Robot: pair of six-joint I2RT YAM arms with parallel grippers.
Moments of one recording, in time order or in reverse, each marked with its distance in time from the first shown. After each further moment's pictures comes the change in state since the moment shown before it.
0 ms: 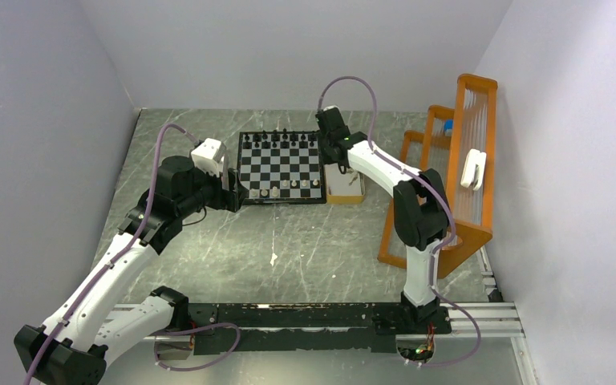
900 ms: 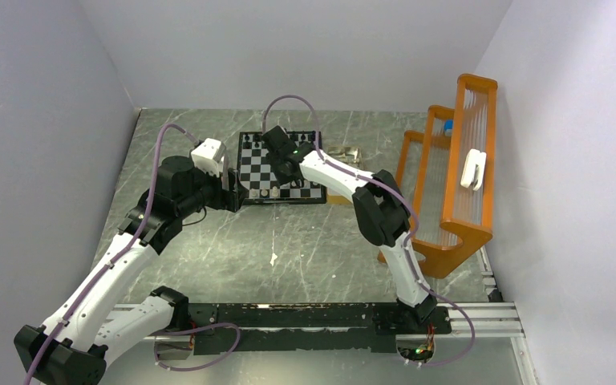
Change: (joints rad) left arm 0.000 0.000 0.000 0.000 0.000 0.000; right arm 0.237 0.259 0.261 -0.153 -0.024 0.043
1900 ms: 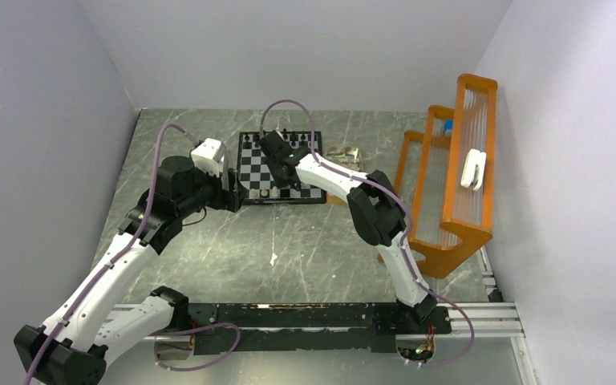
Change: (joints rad) left arm 0.000 0.000 0.000 0.000 0.000 0.000; right arm 0.015 0.023 0.002 0.007 0.015 0.007
